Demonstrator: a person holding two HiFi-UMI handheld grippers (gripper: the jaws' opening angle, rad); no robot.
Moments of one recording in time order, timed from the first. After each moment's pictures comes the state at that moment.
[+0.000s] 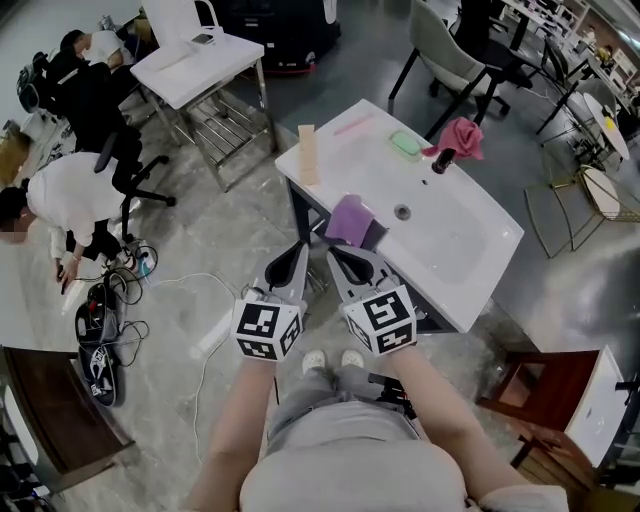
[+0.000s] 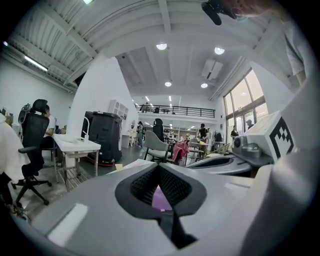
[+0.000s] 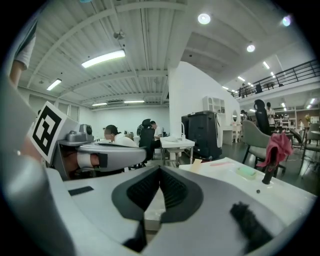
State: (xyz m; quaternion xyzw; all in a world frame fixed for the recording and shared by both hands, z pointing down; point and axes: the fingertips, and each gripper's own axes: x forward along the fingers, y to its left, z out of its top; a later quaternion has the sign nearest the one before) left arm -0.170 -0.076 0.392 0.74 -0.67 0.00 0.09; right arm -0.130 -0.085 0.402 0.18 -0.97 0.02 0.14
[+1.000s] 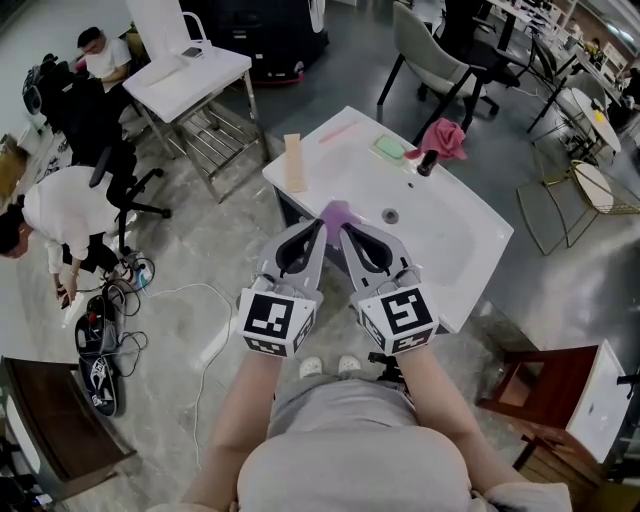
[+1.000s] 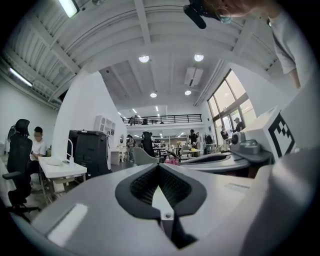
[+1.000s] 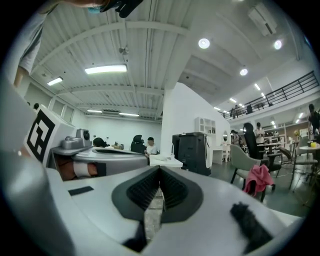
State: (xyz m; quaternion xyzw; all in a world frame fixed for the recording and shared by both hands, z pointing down) left arm -0.117 -0.108 0.309 0.77 -0.64 0.00 -0.02; right arm -0.088 -0.115 0.314 0.24 -0.97 -0.04 0.05
